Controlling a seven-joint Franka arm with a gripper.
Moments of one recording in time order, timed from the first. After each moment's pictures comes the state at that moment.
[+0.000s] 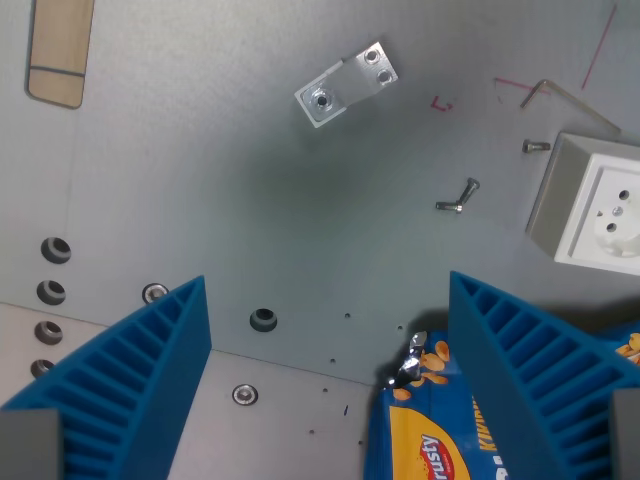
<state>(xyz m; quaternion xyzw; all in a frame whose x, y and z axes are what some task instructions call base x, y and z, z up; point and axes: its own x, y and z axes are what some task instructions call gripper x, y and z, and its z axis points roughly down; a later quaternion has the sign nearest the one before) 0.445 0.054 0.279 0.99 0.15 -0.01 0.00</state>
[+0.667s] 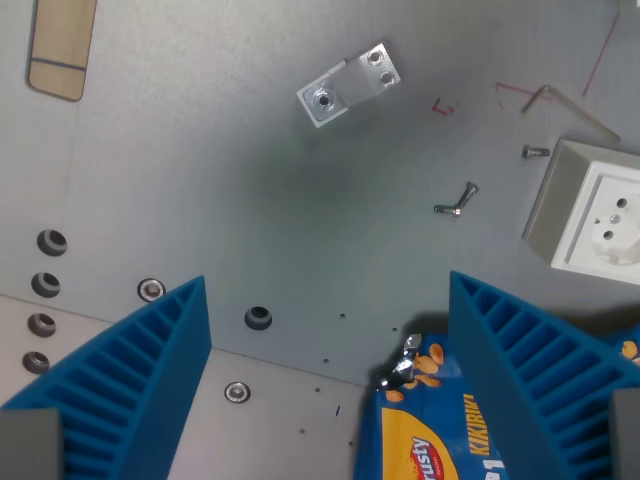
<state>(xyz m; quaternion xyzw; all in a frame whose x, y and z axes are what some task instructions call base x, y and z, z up) 0.445 0.054 0.279 0.99 0.17 -0.01 0.00</state>
